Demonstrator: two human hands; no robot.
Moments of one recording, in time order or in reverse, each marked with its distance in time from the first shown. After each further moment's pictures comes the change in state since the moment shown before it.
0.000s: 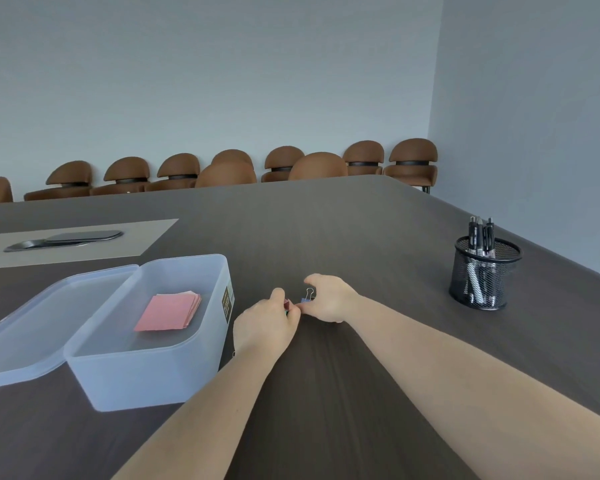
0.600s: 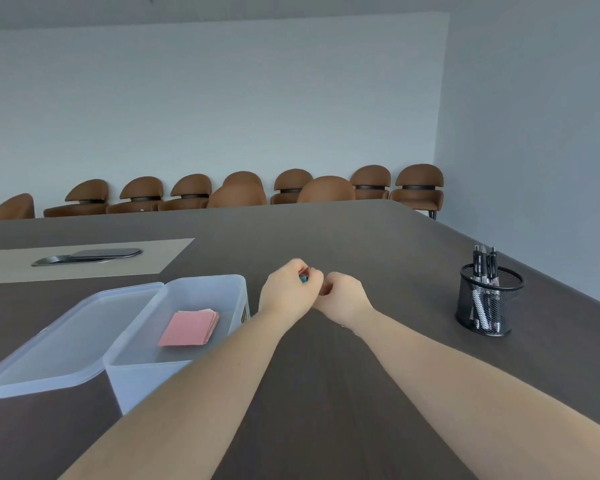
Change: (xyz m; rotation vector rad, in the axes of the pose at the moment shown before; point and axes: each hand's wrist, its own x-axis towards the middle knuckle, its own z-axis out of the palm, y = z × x) left_hand 0.032 0.032 -0.085 -0.564 -0.051 -0.114; right_hand -0.020 -0.028 -0.024 0.300 0.255 0.007
